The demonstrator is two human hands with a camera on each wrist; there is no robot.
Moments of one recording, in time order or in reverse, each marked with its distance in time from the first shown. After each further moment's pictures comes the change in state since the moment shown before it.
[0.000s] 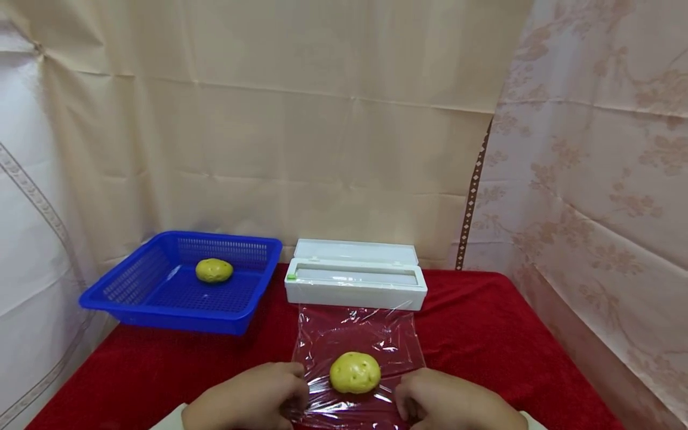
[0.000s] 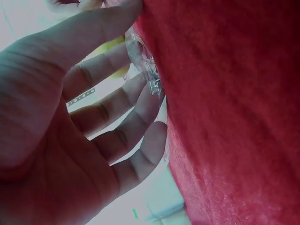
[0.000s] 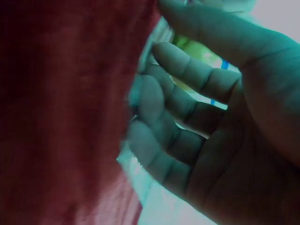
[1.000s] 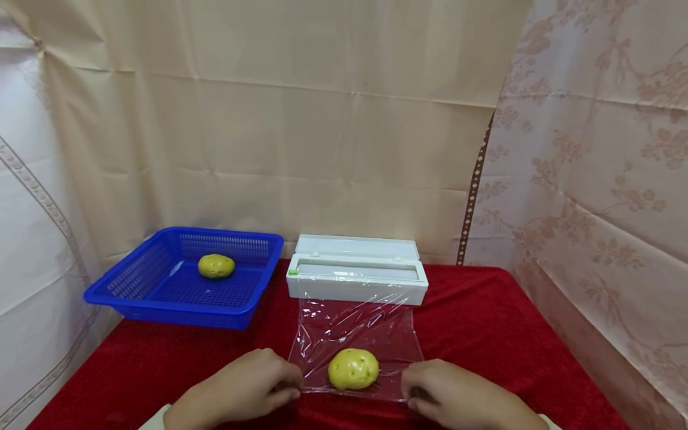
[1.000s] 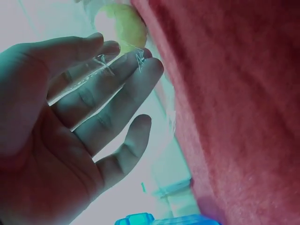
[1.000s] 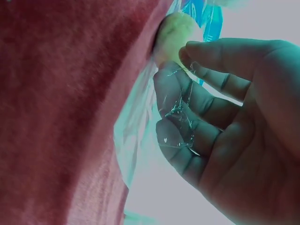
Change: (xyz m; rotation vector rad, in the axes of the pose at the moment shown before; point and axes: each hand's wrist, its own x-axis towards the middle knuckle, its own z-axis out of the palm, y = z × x) left_hand -0.013 -0.001 -0.014 -0.051 0.153 0.035; right_hand -0.015 -0.003 -0.011 -0.007 0.094 -0.056
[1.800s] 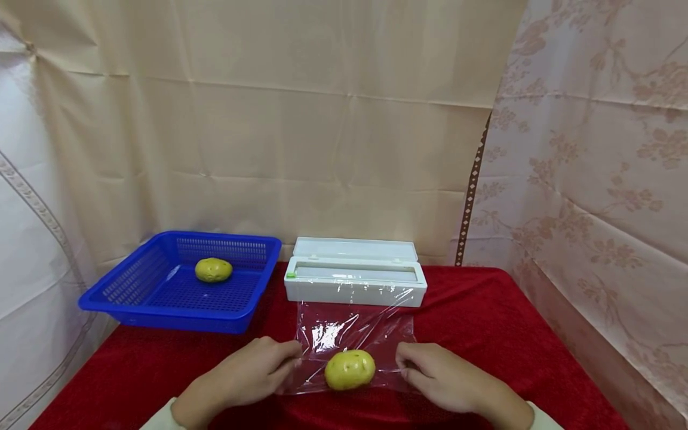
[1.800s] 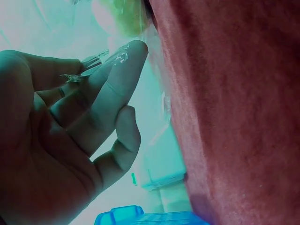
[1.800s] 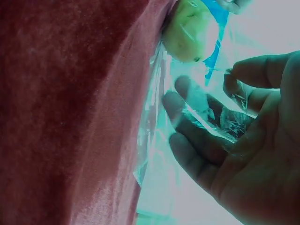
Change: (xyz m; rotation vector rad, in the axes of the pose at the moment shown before) left_hand 0.014 -0.013 0.000 -0.174 0.081 -0.127; right_hand 0.018 0.010 -0.002 -0.054 0.227 0.011
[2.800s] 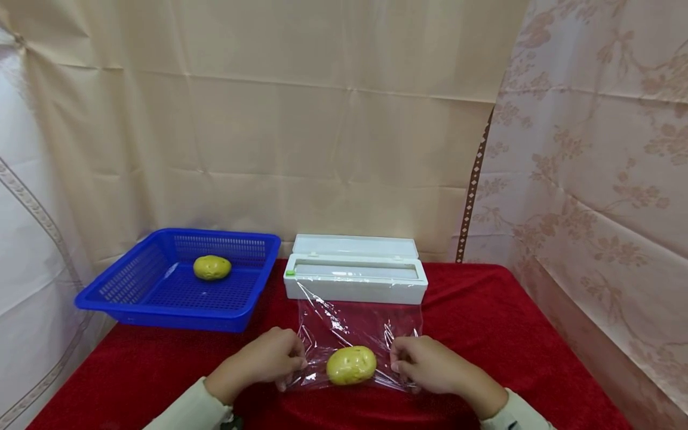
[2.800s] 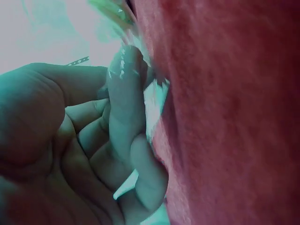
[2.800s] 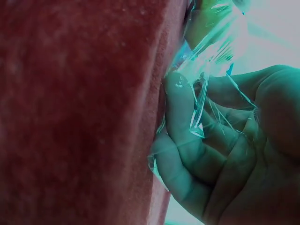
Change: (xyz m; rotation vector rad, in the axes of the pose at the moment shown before) left_hand 0.030 -0.024 0.019 -0.126 -0.073 -0.309; right_hand 0.023 0.022 0.023 0.257 -0.106 0.303
